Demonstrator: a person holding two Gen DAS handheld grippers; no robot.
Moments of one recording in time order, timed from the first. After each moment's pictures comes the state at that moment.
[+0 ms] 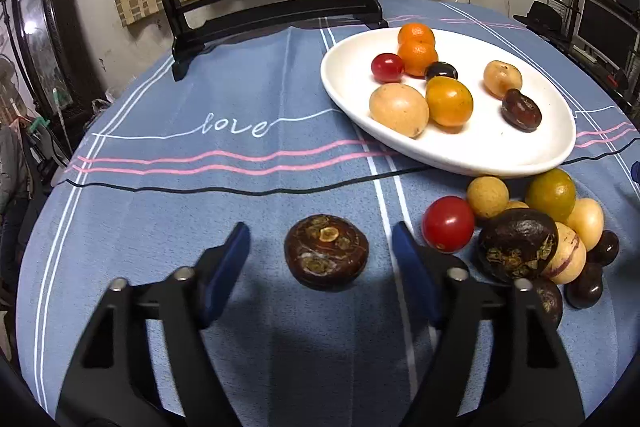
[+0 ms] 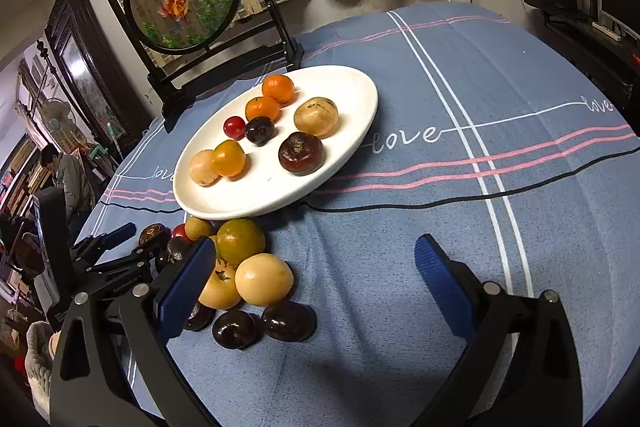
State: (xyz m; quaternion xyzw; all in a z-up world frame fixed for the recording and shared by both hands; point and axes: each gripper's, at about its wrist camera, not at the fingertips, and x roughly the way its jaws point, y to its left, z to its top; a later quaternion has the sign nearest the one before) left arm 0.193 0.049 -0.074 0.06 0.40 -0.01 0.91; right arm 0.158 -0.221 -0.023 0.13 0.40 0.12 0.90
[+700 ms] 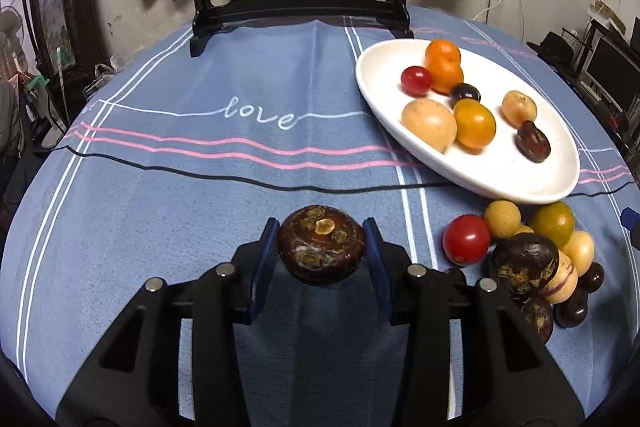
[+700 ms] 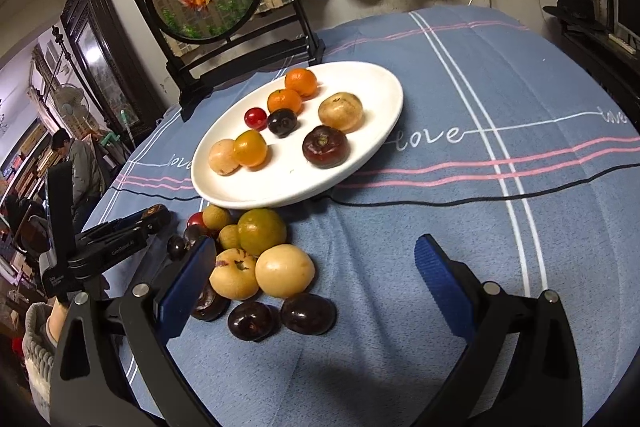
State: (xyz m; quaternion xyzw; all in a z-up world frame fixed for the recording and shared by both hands) left arm 0.198 0.073 -0.071 -0.01 0.42 0.00 0.91; right arm 0.156 -0.209 -0.023 0.11 0.41 0.15 0.89
